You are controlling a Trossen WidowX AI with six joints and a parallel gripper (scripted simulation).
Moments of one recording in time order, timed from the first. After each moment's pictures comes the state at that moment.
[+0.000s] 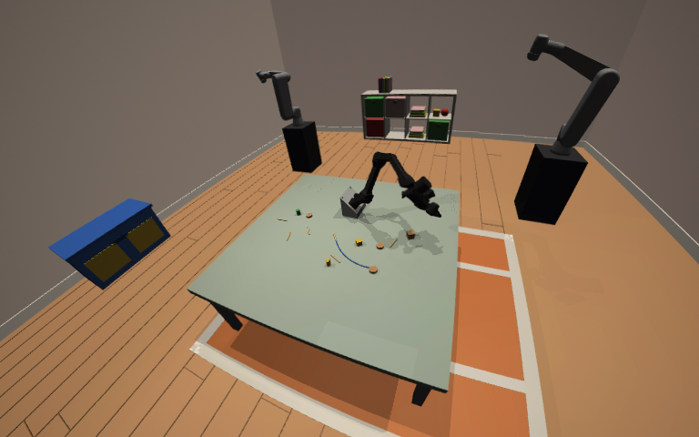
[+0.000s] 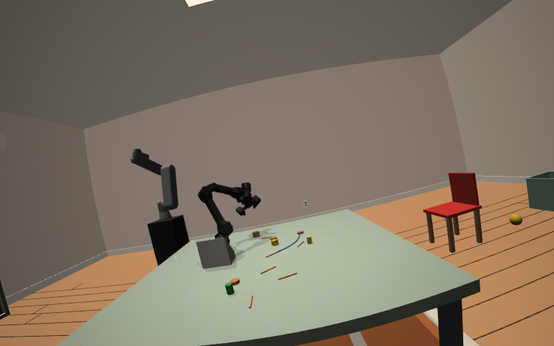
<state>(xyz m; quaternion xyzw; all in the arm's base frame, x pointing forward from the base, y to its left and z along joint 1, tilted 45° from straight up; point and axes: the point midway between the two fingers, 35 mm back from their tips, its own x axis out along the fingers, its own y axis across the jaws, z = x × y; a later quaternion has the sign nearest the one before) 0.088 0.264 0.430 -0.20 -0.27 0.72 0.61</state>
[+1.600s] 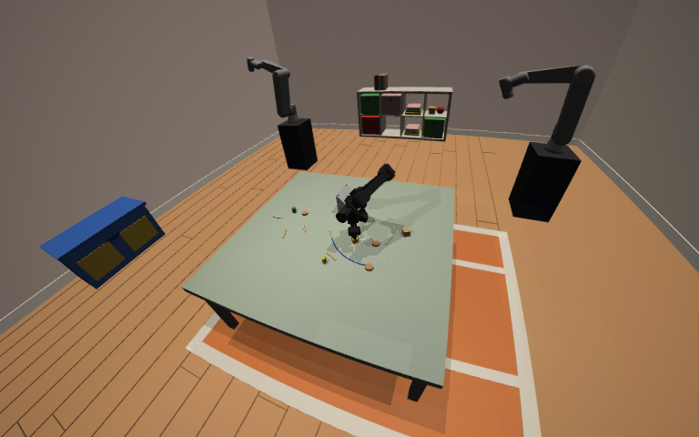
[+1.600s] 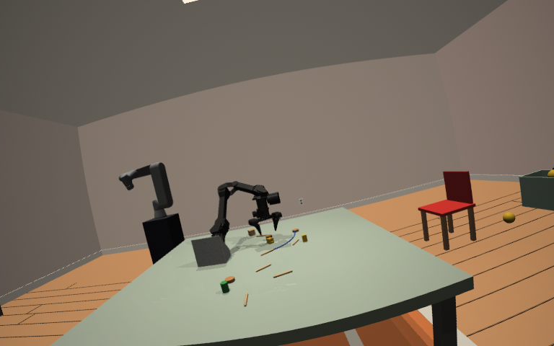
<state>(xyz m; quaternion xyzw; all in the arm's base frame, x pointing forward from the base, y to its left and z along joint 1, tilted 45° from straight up) 0.265 0.076 0.113 -0.42 0.11 0.69 0.58</state>
